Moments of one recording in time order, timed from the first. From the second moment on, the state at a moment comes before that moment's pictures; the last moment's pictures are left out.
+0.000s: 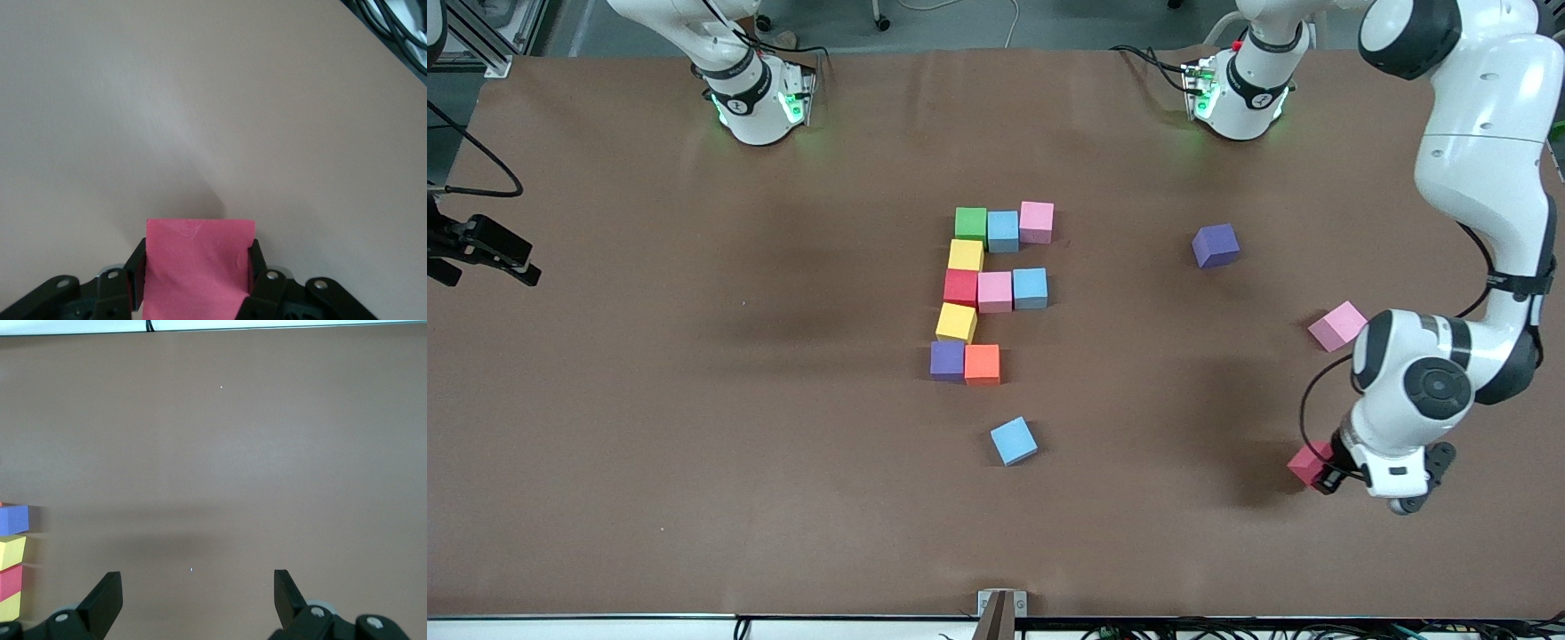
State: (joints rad) left arm 0.18 0.82 -0.32 -1.41 0.51 2.31 -1.19; right arm 0.01 0.02 -0.10 -1.58 0.02 1.71 -0.07
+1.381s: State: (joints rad) left arm -0.70 0.82 0.00 -1.32 0.51 1.99 -2.35; right arm 0.02 0.02 -0.10 -1.58 0.02 1.72 -0.07
